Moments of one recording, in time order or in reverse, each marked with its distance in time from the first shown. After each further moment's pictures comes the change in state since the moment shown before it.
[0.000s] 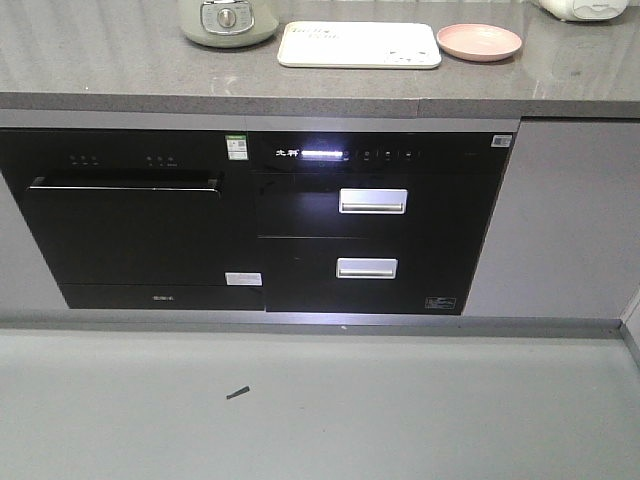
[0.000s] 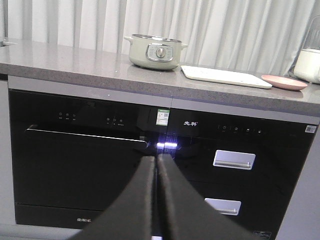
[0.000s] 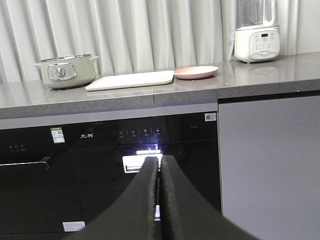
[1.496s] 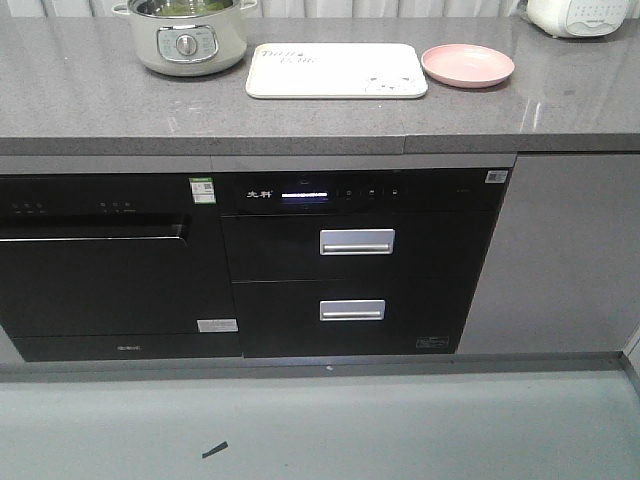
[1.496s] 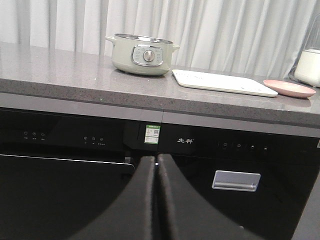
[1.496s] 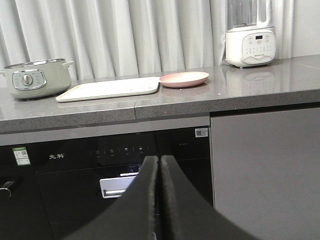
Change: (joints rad) left arm 0.000 0.000 0.000 0.000 0.000 0.000; right arm 0.000 0.000 0.000 0.000 0.000 0.000
